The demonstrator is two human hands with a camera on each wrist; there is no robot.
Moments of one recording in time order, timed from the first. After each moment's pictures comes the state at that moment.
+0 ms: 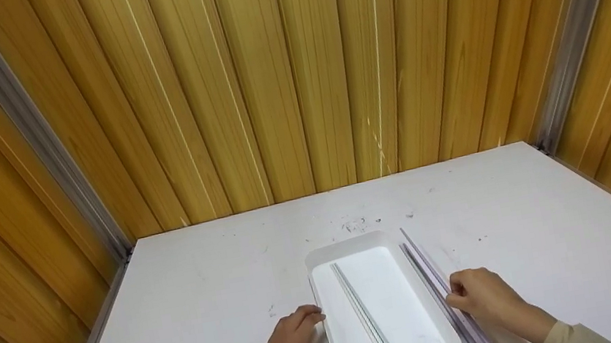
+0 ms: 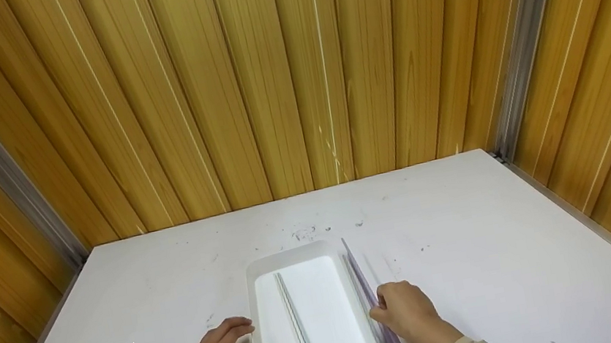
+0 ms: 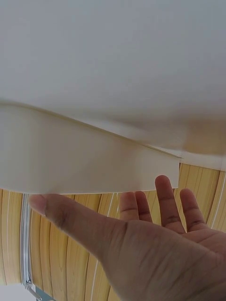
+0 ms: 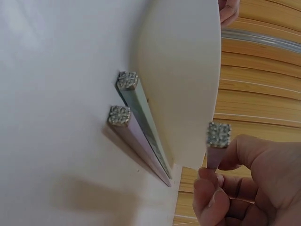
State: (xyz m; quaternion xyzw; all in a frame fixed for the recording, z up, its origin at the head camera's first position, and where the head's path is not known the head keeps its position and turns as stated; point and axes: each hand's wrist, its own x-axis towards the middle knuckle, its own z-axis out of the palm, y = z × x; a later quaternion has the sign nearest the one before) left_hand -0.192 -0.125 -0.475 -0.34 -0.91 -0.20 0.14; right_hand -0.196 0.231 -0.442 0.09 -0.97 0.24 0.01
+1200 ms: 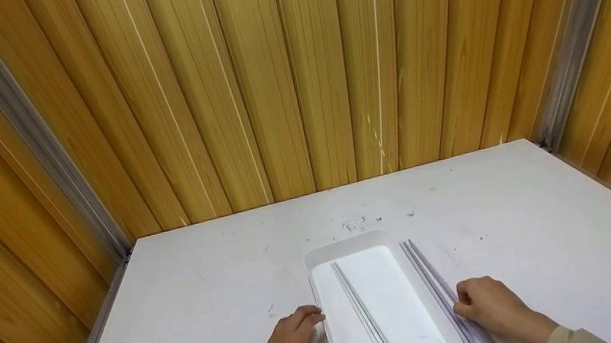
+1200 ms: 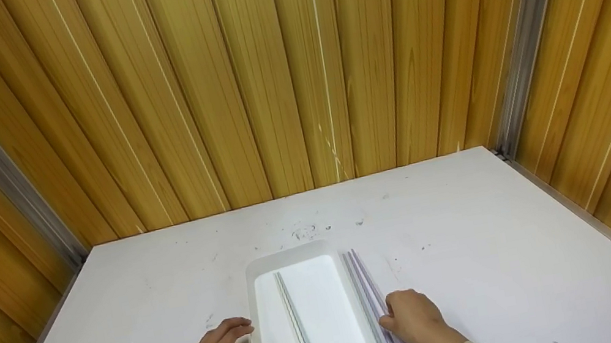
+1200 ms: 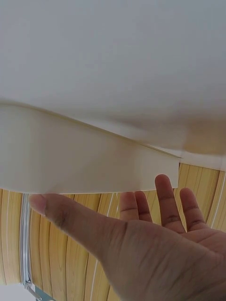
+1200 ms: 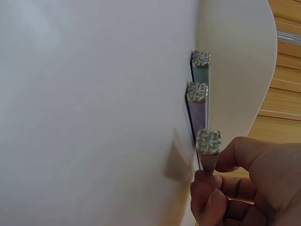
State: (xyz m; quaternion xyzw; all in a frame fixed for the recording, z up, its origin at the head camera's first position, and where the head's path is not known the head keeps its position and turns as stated) left_hand -0.192 -0.126 -0.475 -0.35 -0.90 -0.20 0.15; right_hand -0.200 0.238 -0.467 0.03 -0.97 0.23 -0.01
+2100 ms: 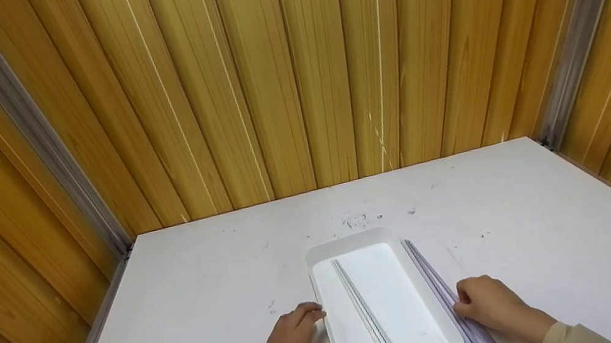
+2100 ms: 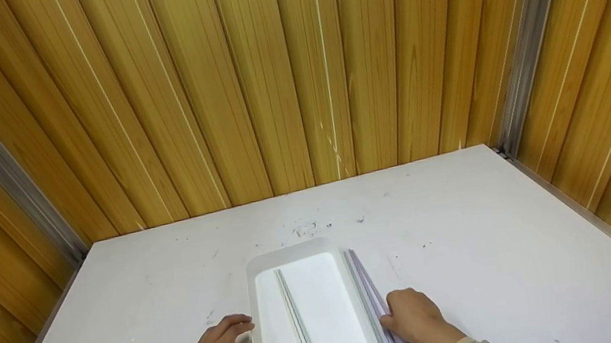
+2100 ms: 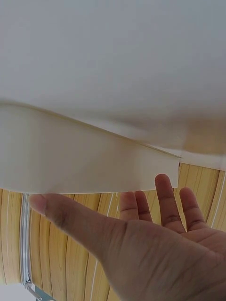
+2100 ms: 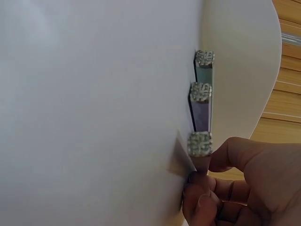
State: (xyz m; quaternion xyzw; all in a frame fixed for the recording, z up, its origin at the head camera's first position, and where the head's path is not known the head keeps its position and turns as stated) left_hand -0.192 -0.125 -0.477 -0.34 -0.91 -0.18 0.15; right_hand -0.202 0.236 -0.468 0.04 -0.98 0.21 -0.02
